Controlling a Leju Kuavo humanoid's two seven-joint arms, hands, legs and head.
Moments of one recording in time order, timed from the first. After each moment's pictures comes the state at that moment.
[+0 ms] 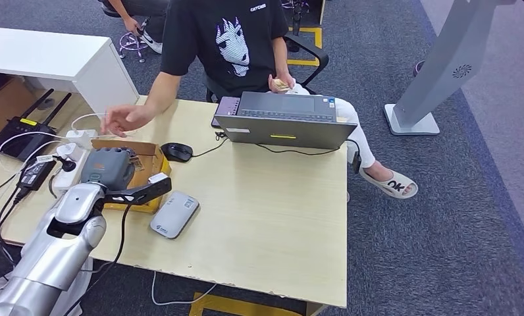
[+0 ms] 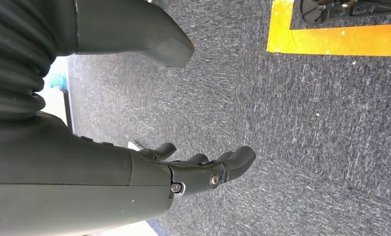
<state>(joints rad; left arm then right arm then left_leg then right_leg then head) -0.37 0.38 -0.27 -1.28 -1.25 0.02 0.15 -0.07 0.20 -1.02 -0.22 1.28 -0.27 0.11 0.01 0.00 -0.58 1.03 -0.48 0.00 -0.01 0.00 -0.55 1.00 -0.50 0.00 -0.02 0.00</state>
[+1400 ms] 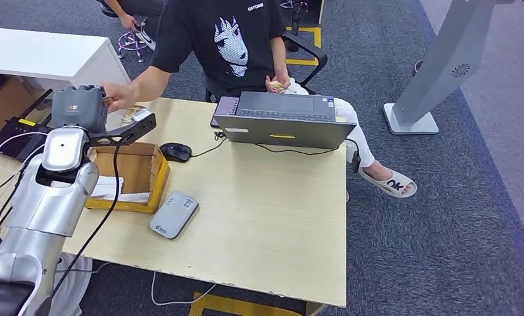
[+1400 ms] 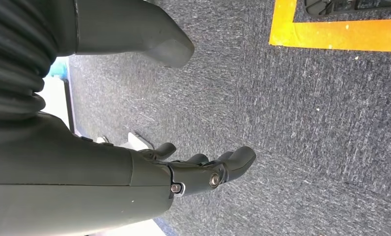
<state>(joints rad) -0.66 0.33 -0.21 -1.19 -1.46 0.00 0.26 -0.07 0.19 -1.02 -0.22 1.32 -0.27 0.12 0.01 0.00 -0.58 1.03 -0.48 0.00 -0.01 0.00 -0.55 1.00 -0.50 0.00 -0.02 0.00</state>
